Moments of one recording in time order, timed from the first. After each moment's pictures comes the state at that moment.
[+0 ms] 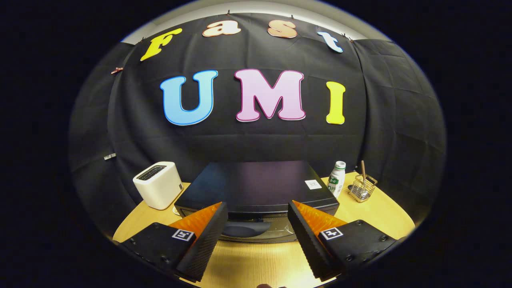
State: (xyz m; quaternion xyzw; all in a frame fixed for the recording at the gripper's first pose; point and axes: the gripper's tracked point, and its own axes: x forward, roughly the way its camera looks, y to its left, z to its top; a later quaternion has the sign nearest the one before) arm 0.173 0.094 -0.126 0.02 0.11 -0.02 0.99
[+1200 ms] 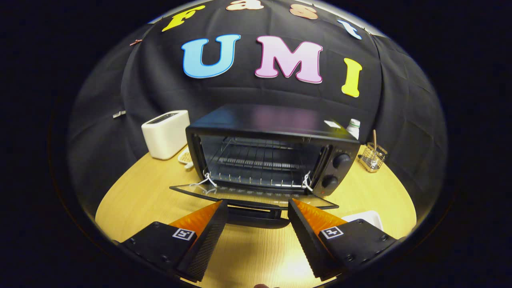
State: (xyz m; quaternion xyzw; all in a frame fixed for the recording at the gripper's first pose) arm 0.081 0.116 -0.257 -0.02 0.25 0.02 0.97
